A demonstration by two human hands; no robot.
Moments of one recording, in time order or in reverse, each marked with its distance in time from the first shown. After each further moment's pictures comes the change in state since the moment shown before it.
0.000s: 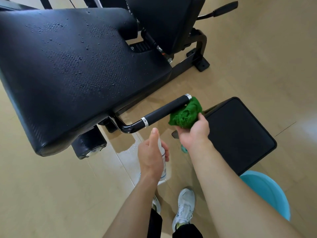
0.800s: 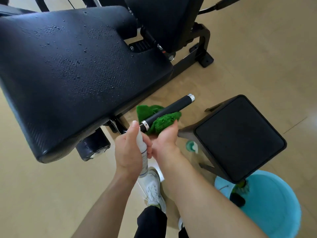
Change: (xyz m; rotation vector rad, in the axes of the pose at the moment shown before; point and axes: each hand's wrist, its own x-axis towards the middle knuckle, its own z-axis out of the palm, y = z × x) left_hand 0.016 0.047 -0.039 0.068 -0.008 0.113; right_hand -0.034 0.068 0.047 0.107 -0.153 0.311
